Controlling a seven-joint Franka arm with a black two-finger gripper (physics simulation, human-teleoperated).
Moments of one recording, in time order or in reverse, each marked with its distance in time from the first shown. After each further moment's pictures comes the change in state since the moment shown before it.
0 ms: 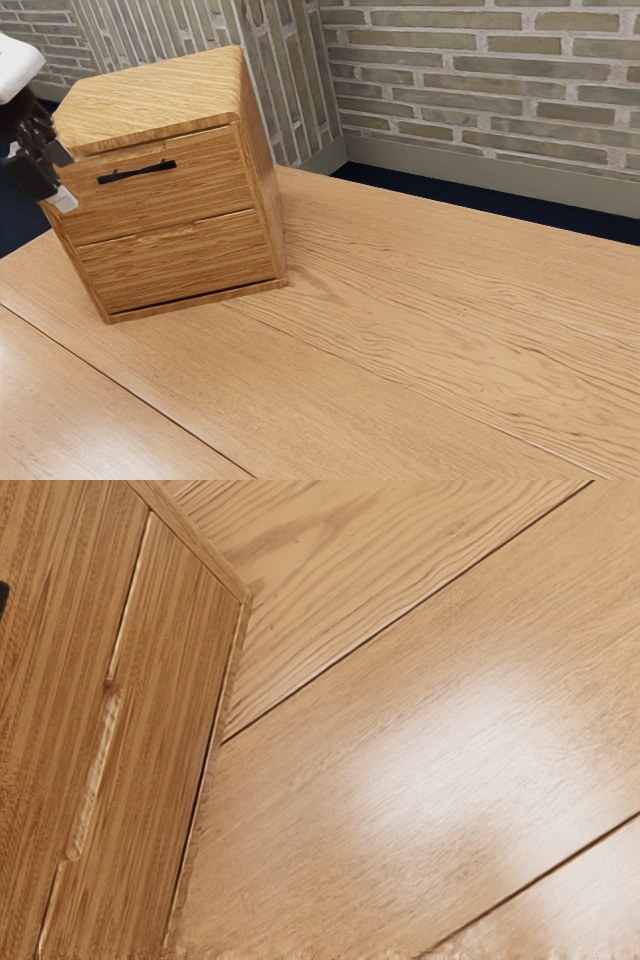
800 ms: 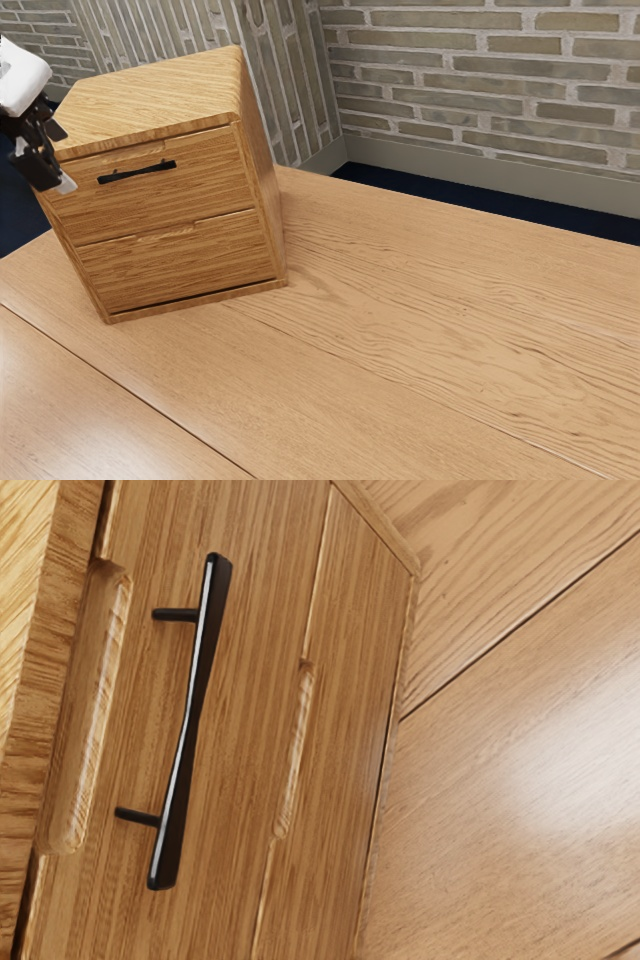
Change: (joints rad) arm 0.013 -0.016 0.024 -0.064 0.204 0.156 0.064
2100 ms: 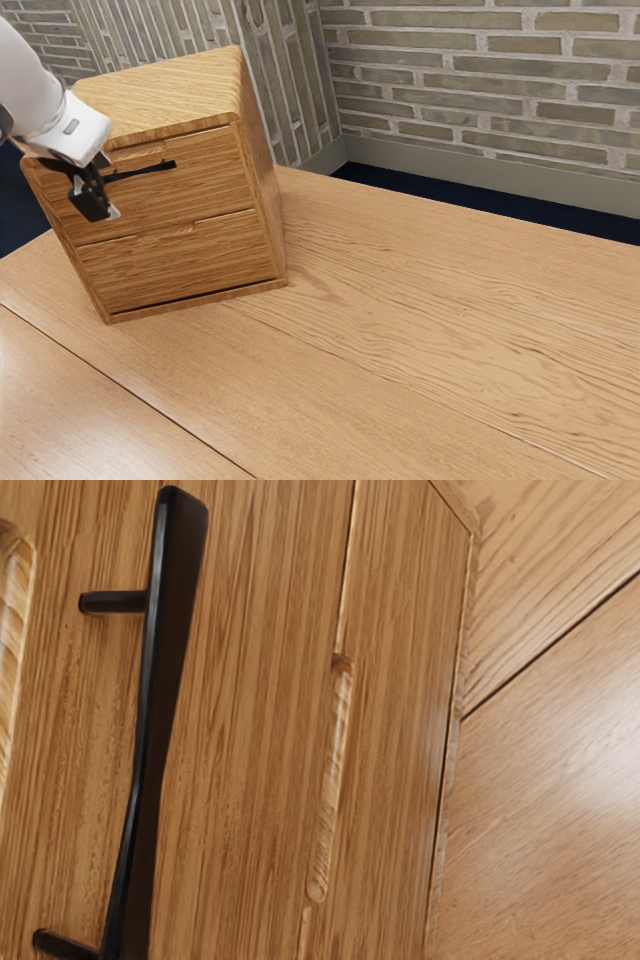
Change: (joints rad) arm -0.056 -0.003 0.164 -0.131 0.108 0.192 -0.021
